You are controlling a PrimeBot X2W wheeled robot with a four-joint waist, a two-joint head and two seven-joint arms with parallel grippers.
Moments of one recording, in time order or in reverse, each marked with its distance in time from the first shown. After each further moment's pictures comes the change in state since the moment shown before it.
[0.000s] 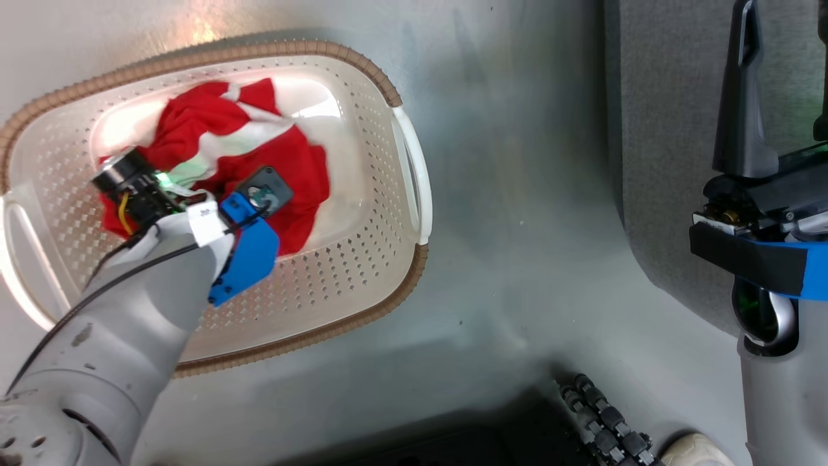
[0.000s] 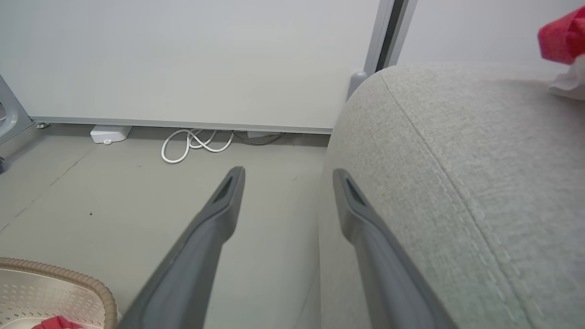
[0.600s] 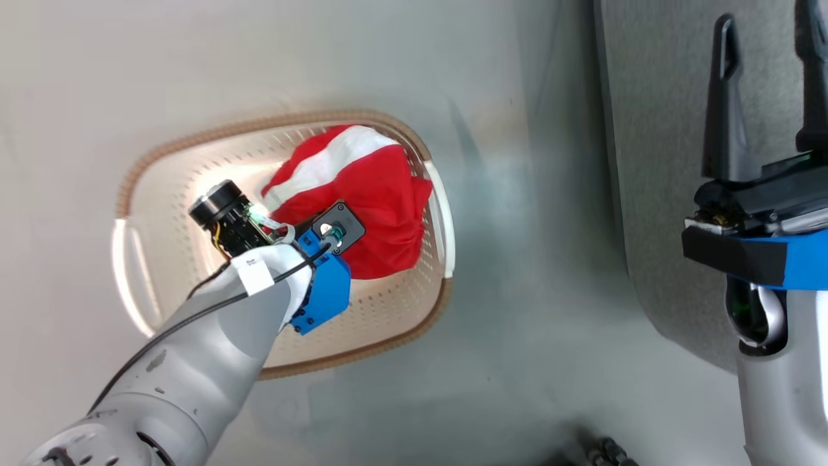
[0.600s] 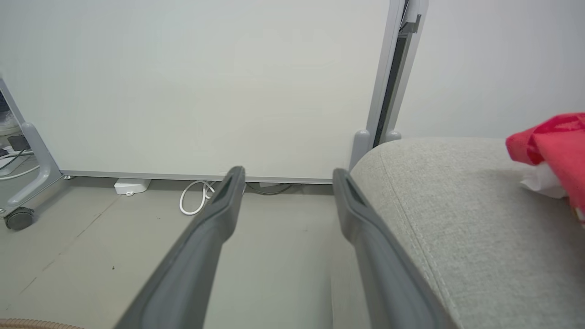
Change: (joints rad) left arm 0.073 -0.128 -0.003 -0.026 -0.090 -0.006 -0.197; right arm 0.004 -0.010 -0.005 0.073 -0.001 0.000 0.000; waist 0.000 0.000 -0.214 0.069
